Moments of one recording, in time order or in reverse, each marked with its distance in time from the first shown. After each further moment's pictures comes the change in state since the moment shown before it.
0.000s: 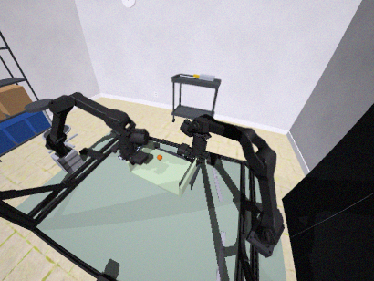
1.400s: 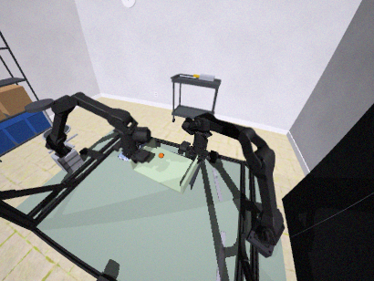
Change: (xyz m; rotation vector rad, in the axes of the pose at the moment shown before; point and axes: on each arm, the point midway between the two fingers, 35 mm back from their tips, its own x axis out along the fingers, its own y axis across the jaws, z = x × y) left arm 0.001 0.000 0.016 -0.001 -0.020 0.001; right arm -0.002 0.000 0.016 -0.001 -0.020 0.001
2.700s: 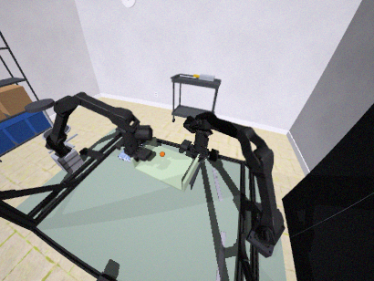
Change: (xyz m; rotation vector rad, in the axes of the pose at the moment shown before) left arm 0.000 0.000 0.012 0.000 0.000 -0.001; right arm 0.000 0.000 0.012 0.000 0.000 0.000
